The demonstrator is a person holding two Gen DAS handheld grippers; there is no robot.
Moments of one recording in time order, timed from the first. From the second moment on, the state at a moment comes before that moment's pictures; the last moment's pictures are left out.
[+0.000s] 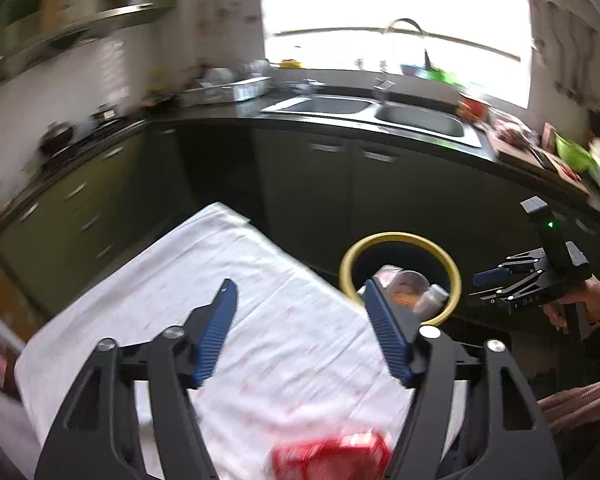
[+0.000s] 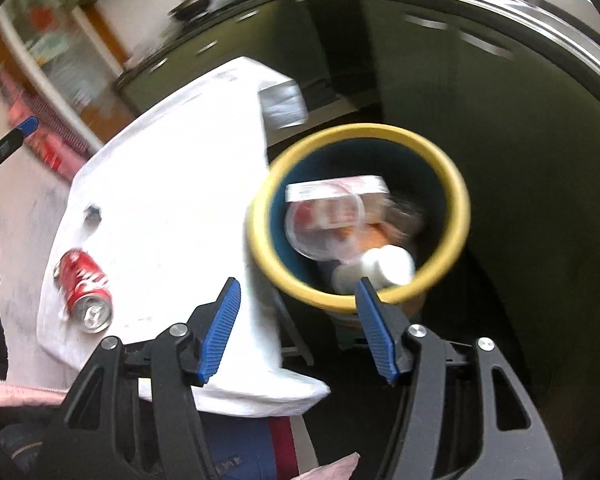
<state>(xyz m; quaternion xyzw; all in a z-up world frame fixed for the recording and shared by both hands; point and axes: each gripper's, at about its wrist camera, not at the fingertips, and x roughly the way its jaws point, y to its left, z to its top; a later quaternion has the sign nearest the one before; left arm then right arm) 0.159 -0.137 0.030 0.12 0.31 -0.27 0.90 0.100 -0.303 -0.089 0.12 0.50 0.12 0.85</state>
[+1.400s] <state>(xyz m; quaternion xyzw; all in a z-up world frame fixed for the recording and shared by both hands) 0.031 0.079 -0.049 -0.03 0.35 -0.03 0.94 0.115 -0.010 -0.123 -0.27 0.55 0.34 0.71</state>
